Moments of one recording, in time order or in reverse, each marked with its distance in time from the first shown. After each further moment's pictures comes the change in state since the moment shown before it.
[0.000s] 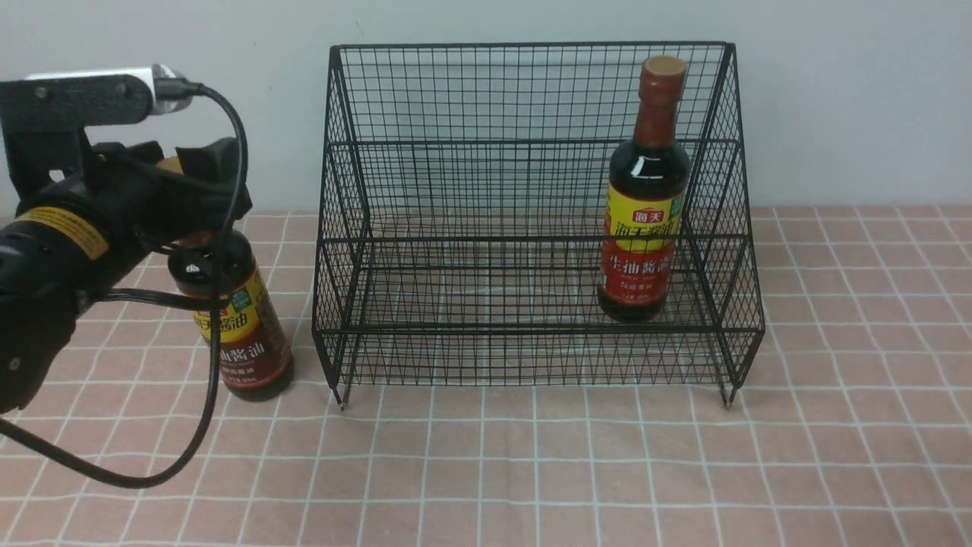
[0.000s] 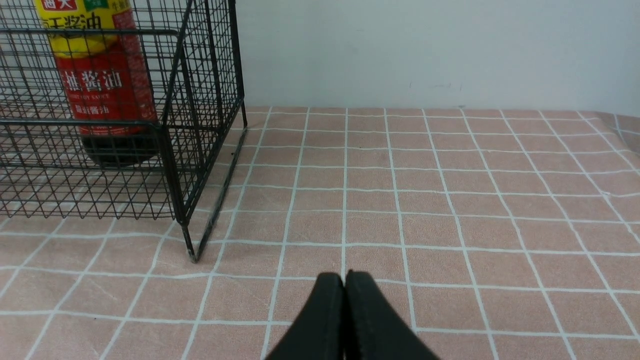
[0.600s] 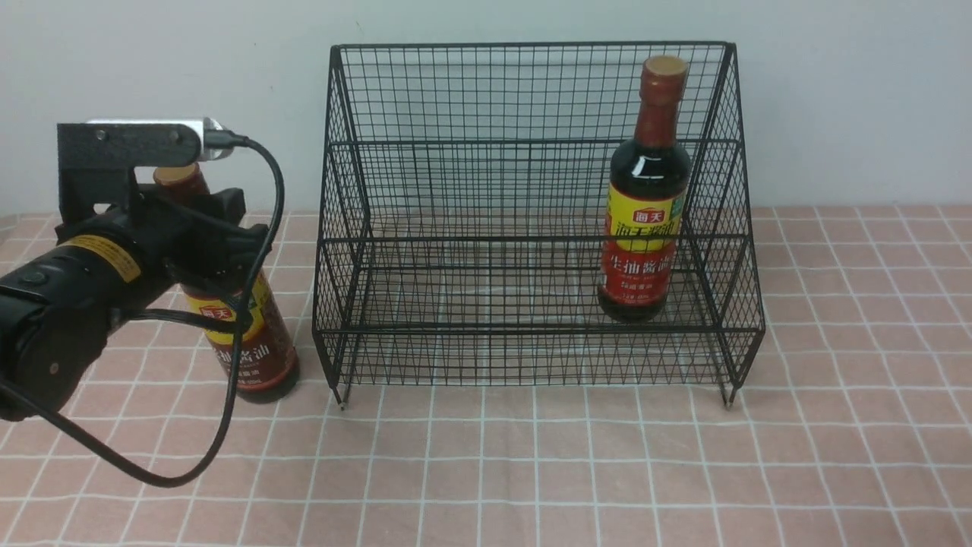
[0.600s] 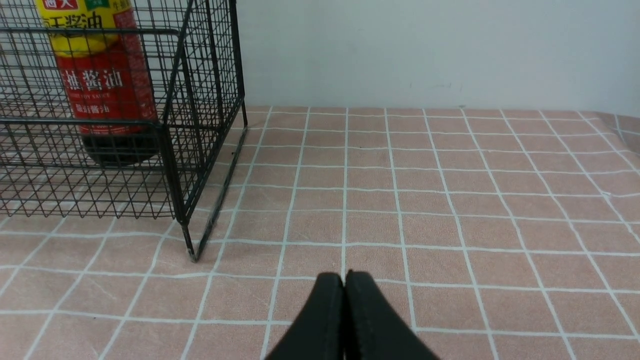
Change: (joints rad) right arm 0.000 0.000 0.000 0.000 0.001 -0.001; left arm 0.000 0.057 0.000 0.010 0.052 0.033
